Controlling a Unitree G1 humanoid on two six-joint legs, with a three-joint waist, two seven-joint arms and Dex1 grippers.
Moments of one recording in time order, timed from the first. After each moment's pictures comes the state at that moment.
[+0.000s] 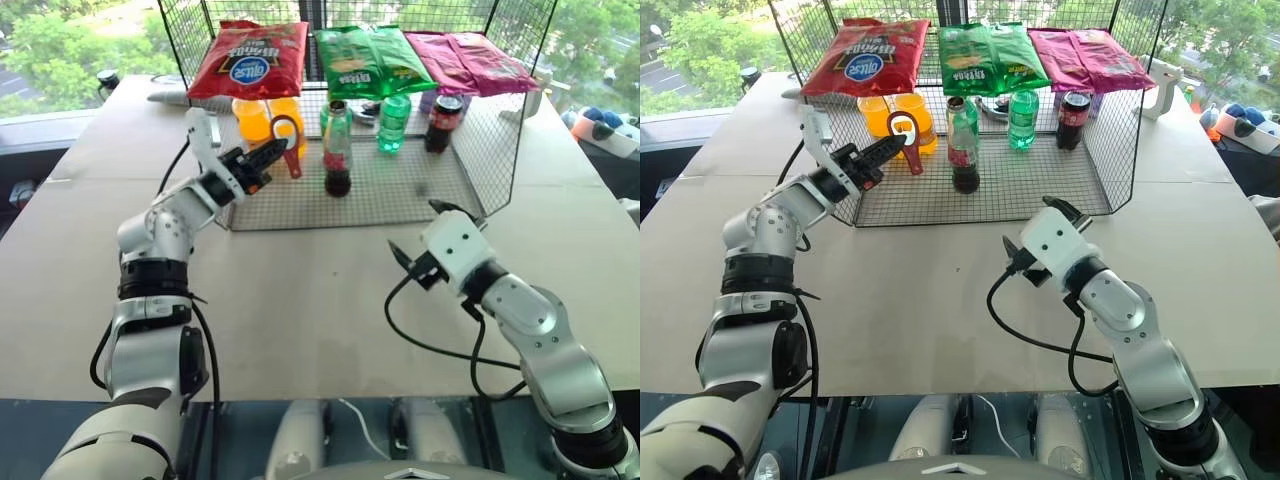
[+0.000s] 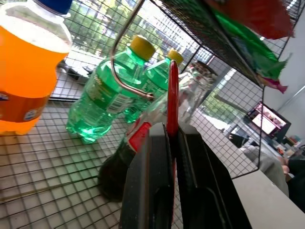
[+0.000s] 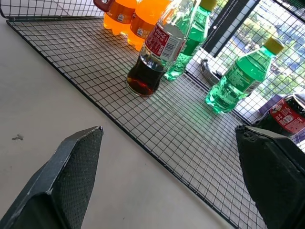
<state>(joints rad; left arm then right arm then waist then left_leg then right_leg) -0.86 0.52 0.23 0.56 -0.72 0.59 -0.74 -0.21 -0.40 0.26 -0.75 -0.13 0.71 0.37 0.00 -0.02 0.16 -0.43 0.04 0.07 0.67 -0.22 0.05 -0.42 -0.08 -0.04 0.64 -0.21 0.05</state>
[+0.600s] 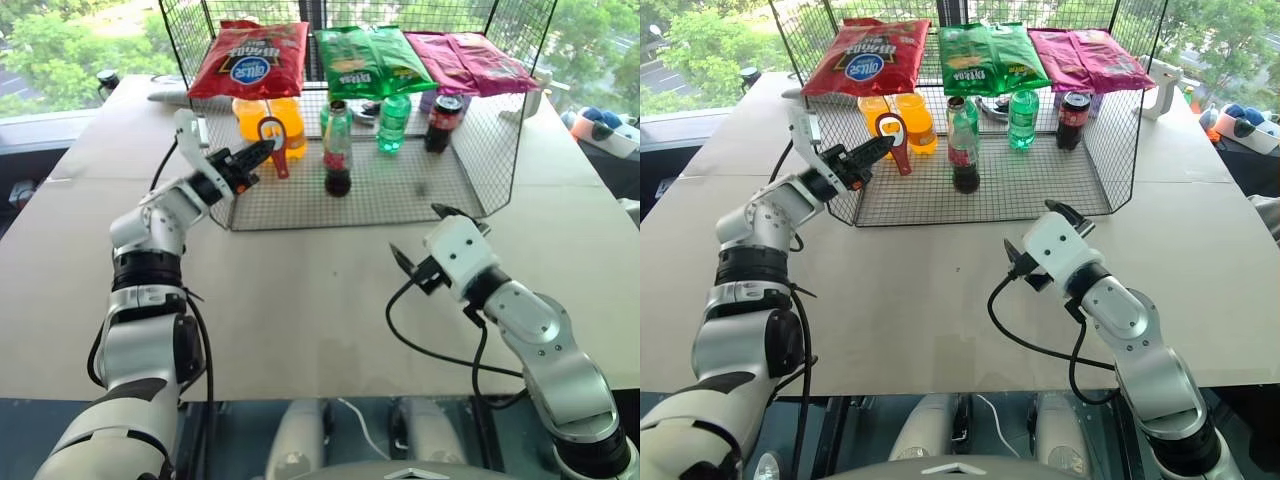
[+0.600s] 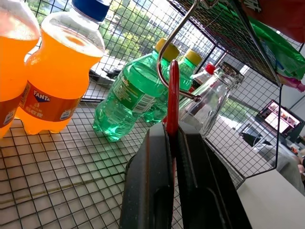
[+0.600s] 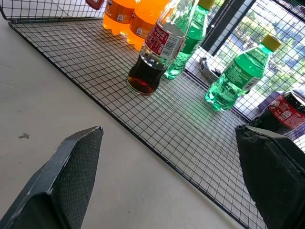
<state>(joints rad) -0.91 0.55 0.26 0.69 -0.60 0.54 -0.85 -0.18 -0.40 0.26 -0.78 -0.13 0.71 0.36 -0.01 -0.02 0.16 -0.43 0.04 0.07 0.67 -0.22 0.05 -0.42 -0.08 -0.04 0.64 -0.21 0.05</state>
